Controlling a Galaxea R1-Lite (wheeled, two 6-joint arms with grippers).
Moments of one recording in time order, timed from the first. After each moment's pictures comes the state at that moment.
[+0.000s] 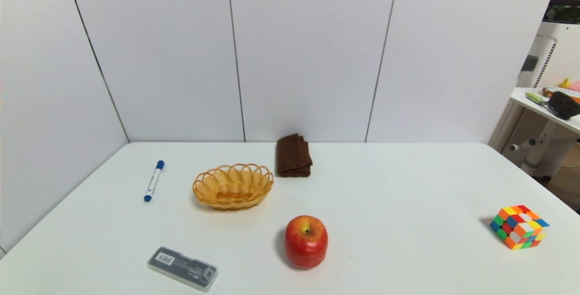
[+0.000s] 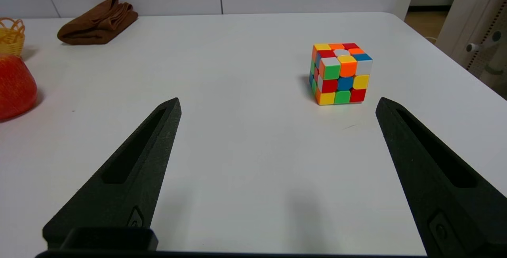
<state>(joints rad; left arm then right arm) 0.00 0.00 -0.02 0.05 0.01 -0.02 0.00 0.00 0.00 0.00 -0.01 0.01</state>
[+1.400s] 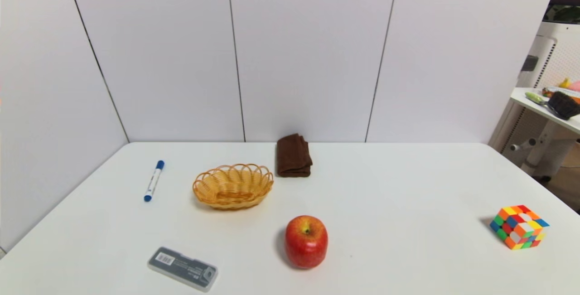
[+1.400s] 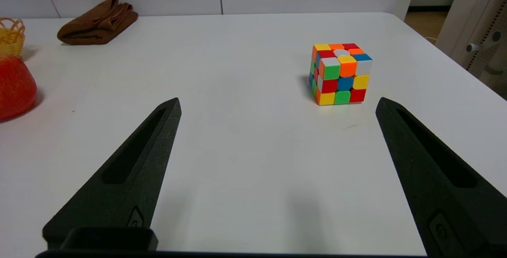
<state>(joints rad) 0.00 0.00 -0.02 0.05 0.01 0.01 0.00 0.00 0.00 0.00 -0.01 0.01</state>
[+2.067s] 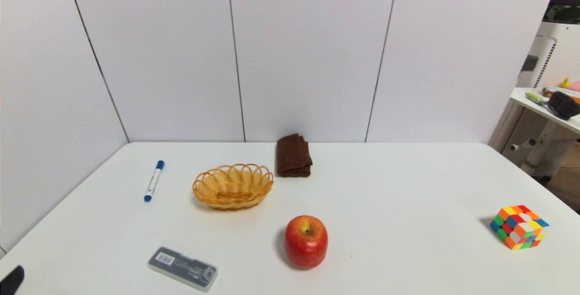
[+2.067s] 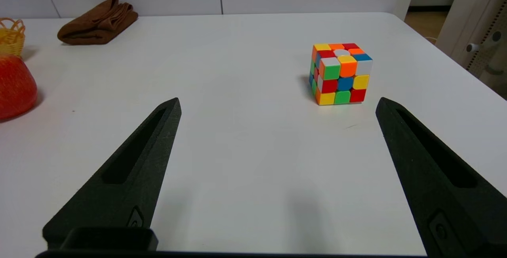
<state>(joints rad) 0.02 0.39 -0.39 0.01 0.00 0.09 0.00 0.00 0.00 0.00 -0.01 0.01</state>
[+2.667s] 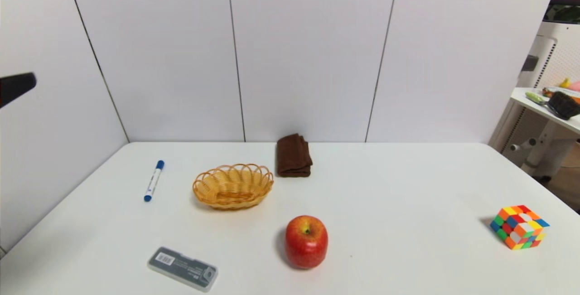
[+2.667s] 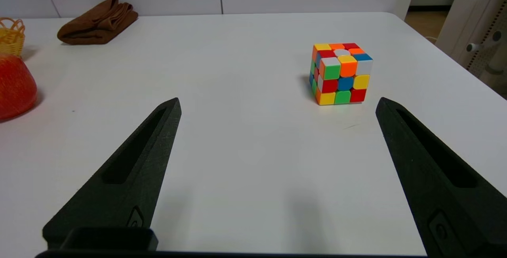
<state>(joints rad) -0.07 0.97 -1.01 0.00 -0.08 0.18 0.00 0.00 0.00 0.00 -0.01 0.01</state>
